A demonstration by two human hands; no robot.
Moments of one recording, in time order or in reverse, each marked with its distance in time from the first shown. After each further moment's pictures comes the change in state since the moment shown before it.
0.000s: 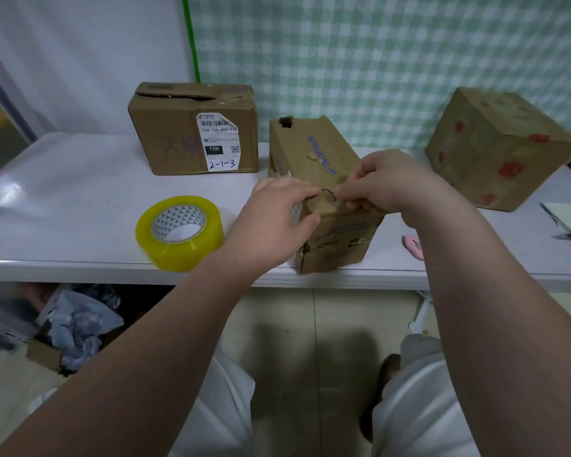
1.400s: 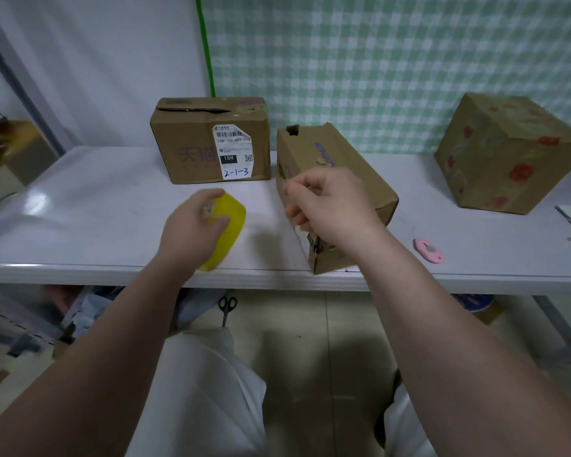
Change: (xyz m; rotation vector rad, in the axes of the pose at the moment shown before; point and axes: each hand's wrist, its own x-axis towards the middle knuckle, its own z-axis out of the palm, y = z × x) left_hand -0.035 -0.082 -0.042 -0.130 0.191 -0.547; right_hand -0.023 -0.023 0.070 0.347 0.099 -0.329
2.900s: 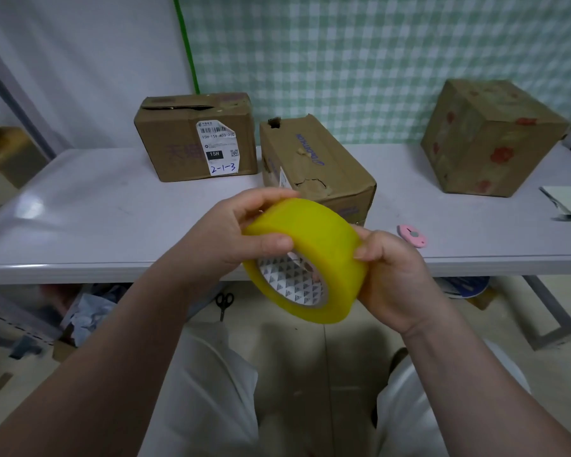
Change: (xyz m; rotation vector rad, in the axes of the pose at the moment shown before) left_hand -0.064 0.076 -0.005 -0.566 -0.686 0.247; right_hand -0.074 0.066 -0.046 0.851 -0.383 0.218
